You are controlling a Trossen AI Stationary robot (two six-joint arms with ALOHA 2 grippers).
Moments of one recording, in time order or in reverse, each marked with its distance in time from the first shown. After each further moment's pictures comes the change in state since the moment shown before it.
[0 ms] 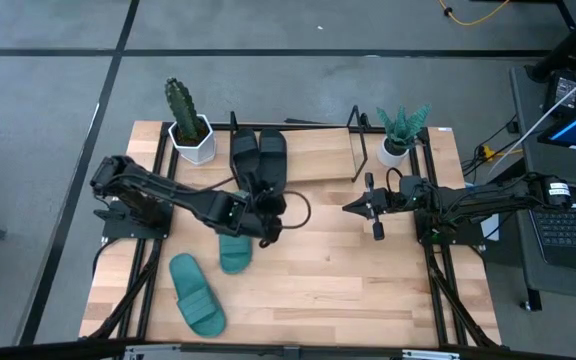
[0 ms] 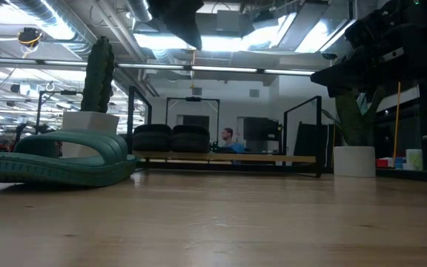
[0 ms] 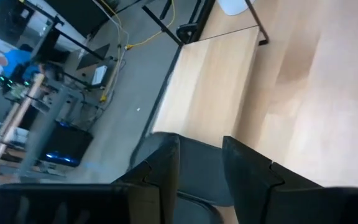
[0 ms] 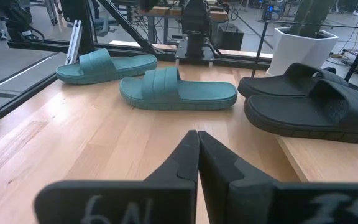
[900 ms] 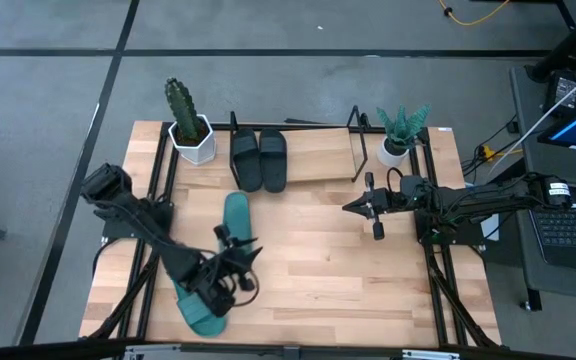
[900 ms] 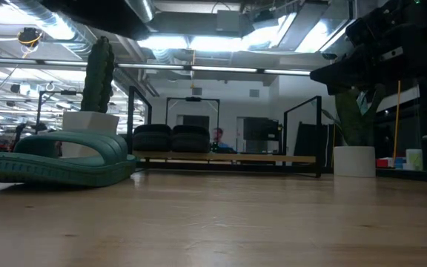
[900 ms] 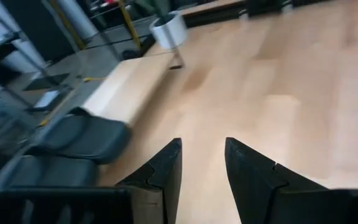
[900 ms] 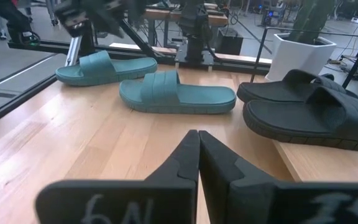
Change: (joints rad) left arm -0.453 -0.008 -0.326 0.231 -0.177 -0.526; right arm 0.001 0.000 0.000 0.016 0.000 -0.018
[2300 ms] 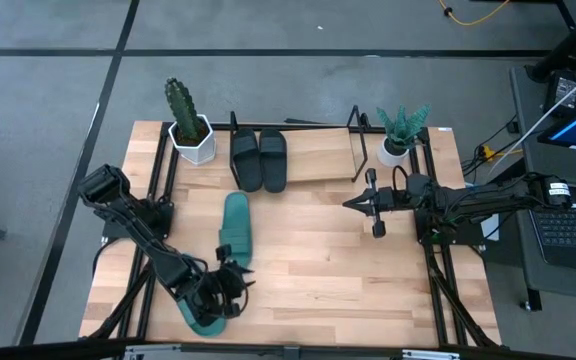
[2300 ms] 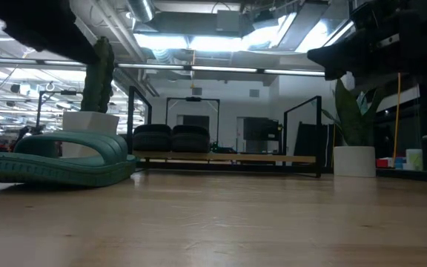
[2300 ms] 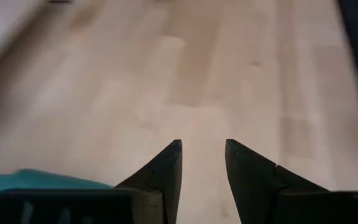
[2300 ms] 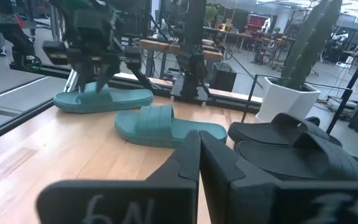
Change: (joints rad) left arm -0.083 -0.005 -0.084 0.182 0.372 -0.101; right arm 0.000 0.000 0.000 0.137 -0.008 -0.057
